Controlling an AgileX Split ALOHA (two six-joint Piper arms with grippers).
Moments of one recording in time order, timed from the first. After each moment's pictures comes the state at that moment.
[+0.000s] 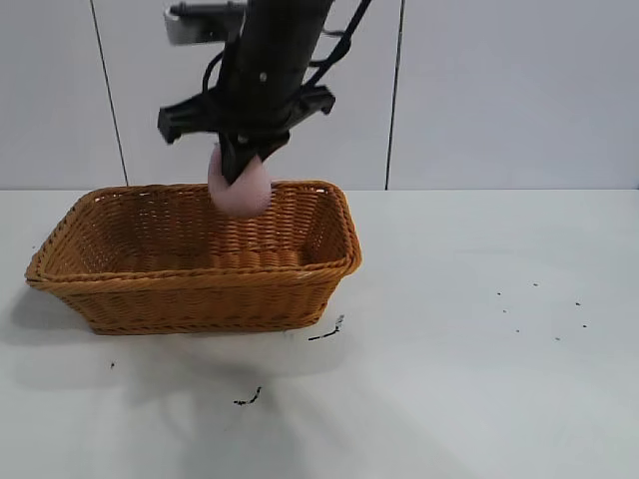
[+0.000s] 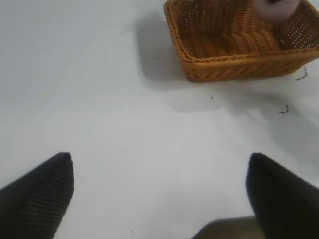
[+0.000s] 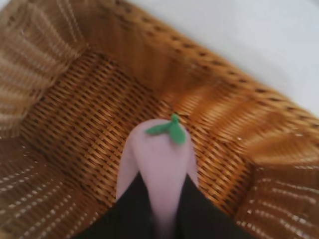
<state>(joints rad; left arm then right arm) -0.02 -0.01 -0.50 -0.04 1.07 0.08 0.64 2.36 -2.08 0.01 0.88 -0.06</state>
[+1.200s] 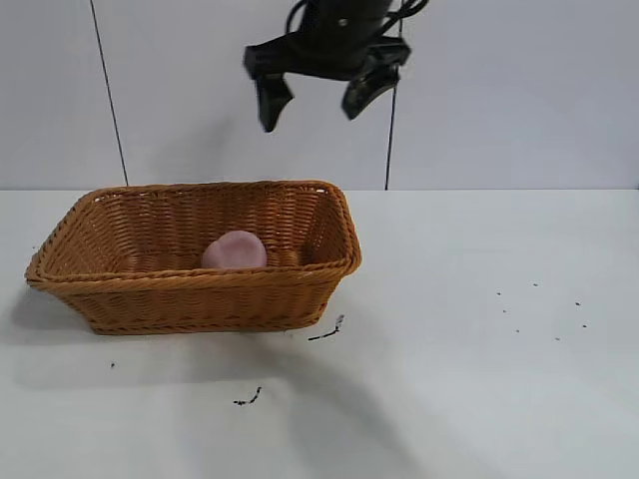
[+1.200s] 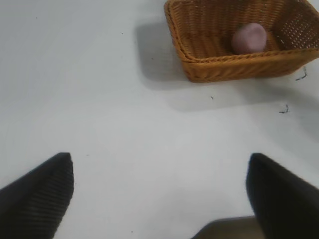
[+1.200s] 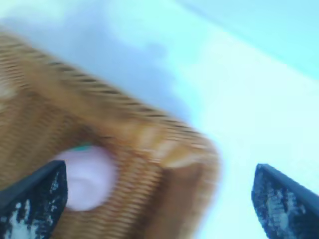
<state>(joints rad) -0.02 -0.01 -0.50 -0.04 1.07 0.08 0.38 2.23 -2.09 -0.01 0.93 -0.04</state>
